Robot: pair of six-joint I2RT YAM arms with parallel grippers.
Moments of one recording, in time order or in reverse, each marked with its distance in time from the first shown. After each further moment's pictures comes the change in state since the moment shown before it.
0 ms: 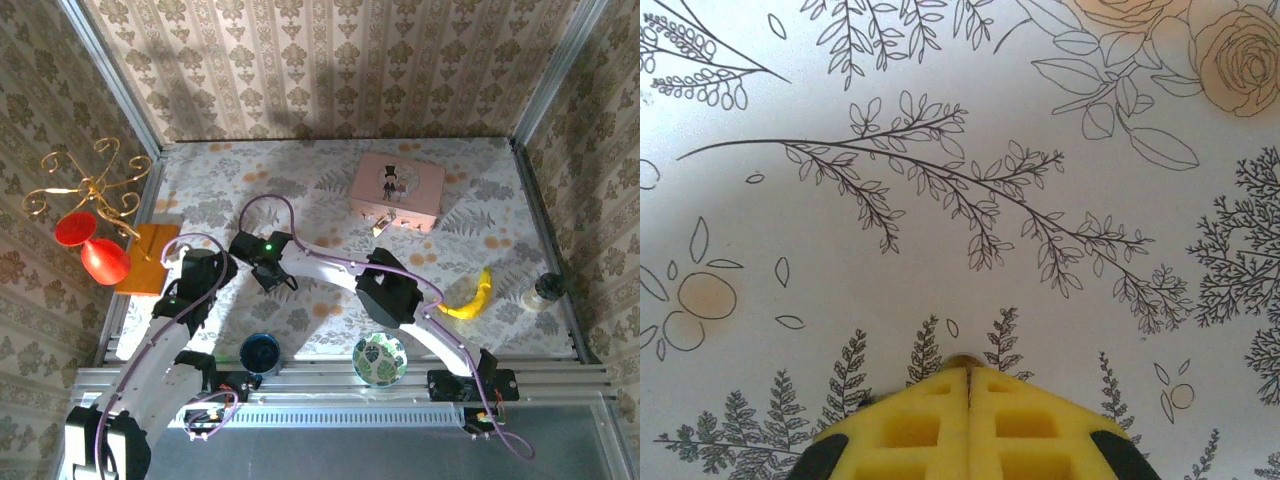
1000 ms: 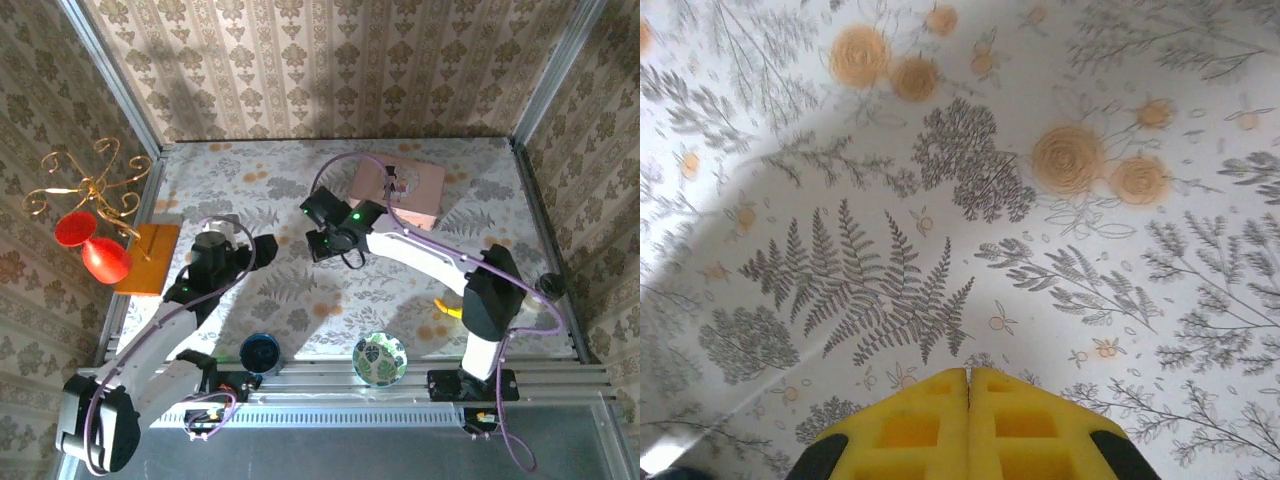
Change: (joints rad) left arm -0.193 0.154 0.050 0.517 0.481 0.311; right arm -0.240 -0.758 -0.623 0.164 -0.222 0.103
